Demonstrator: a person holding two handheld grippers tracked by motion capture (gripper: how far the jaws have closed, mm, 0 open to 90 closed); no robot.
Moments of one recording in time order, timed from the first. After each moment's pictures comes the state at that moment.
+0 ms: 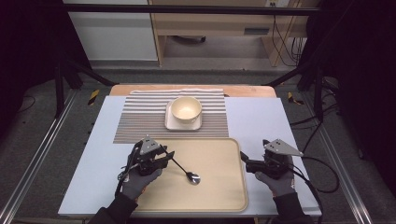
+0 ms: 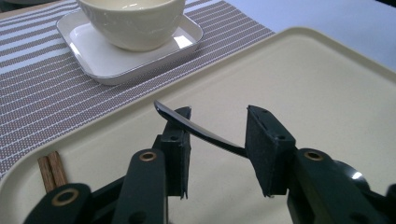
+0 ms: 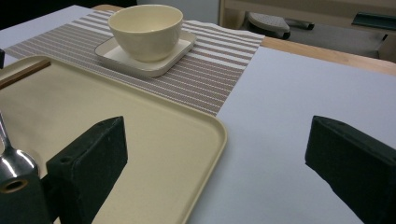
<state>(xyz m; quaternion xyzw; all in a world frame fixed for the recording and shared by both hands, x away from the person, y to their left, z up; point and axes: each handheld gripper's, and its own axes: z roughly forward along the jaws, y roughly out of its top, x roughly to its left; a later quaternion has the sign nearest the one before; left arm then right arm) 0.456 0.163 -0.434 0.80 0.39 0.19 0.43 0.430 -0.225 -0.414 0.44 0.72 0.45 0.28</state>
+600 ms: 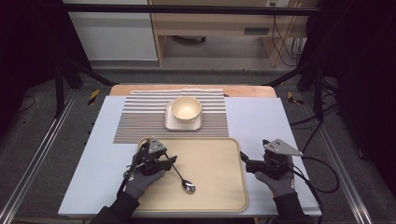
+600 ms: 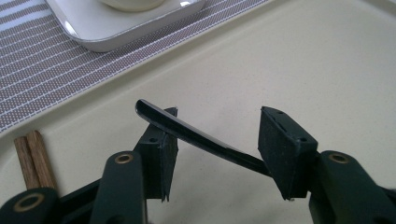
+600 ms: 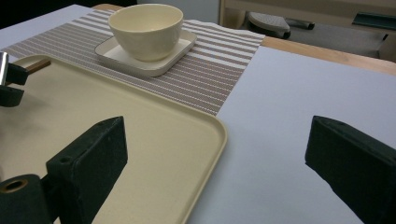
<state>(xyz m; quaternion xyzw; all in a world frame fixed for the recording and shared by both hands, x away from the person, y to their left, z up) 0.468 0.156 -0.456 0.82 0.39 0.18 0.37 0.430 -0.225 -0.415 0.44 0.72 0.45 0.28</state>
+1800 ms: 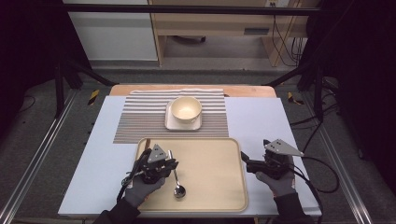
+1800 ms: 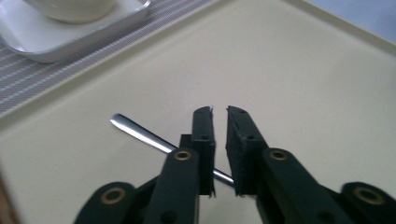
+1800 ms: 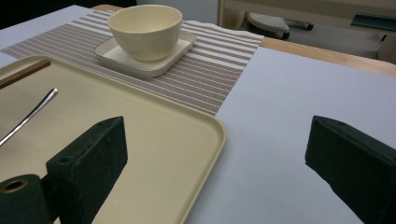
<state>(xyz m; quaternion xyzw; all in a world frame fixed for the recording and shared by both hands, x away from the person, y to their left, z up) 0.436 0.147 -0.443 0.84 0.34 0.14 0.40 0.429 -0.226 -0.413 0.44 0.72 0.45 0.28</state>
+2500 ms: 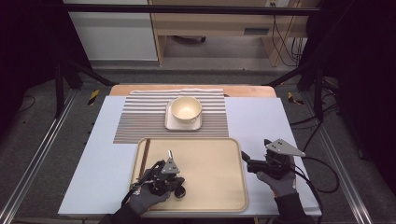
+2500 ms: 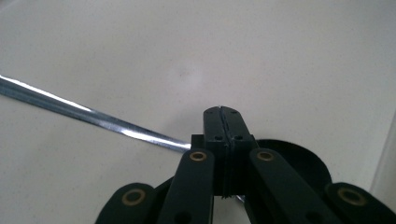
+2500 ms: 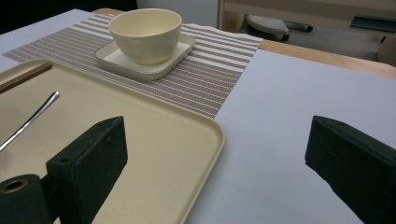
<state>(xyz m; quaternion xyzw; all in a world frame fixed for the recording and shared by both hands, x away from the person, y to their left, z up) 0.421 0.128 -0.466 0.90 0.28 0.07 0.33 0.428 -0.228 -0.412 0.44 0.72 0.46 0.28</state>
